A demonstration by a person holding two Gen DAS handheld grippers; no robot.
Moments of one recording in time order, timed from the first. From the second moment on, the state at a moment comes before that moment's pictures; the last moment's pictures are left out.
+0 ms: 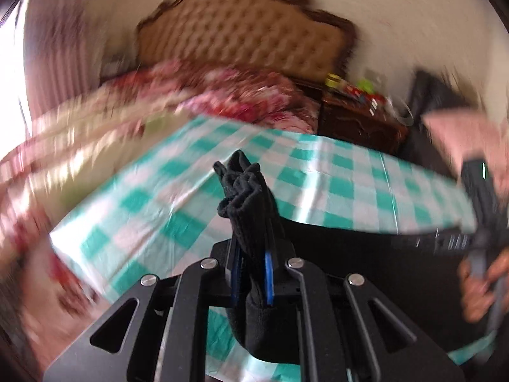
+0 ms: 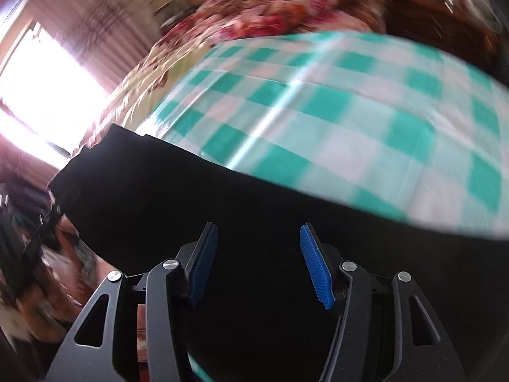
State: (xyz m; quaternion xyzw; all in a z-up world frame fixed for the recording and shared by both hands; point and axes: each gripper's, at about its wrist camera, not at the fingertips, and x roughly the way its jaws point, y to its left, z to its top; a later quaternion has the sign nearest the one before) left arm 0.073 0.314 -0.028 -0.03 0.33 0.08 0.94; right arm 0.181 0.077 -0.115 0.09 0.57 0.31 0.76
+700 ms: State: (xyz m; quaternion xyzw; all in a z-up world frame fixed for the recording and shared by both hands) left arm 0.033 0.076 -0.156 0.39 0.31 -0.06 0.87; right arm 0.154 -0.050 -0.134 0.27 0.62 0.29 0.68
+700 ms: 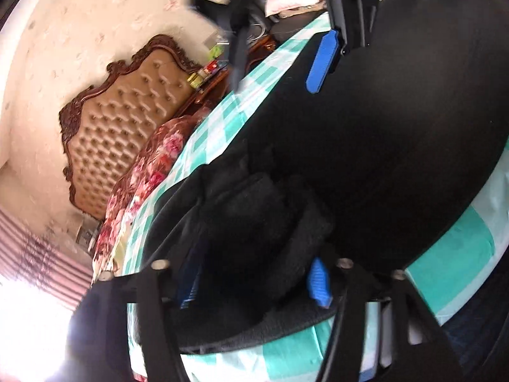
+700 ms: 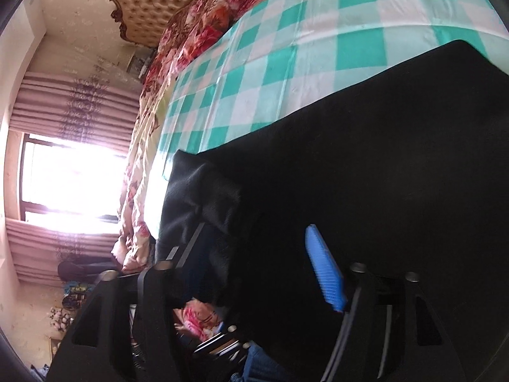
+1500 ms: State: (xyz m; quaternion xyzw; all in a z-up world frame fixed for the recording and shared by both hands) left arm 0.018 0.045 -0.098 0.31 0.24 -0.09 0.92; right arm 0.175 0.007 -0.104 0.20 0.59 0.34 0.71
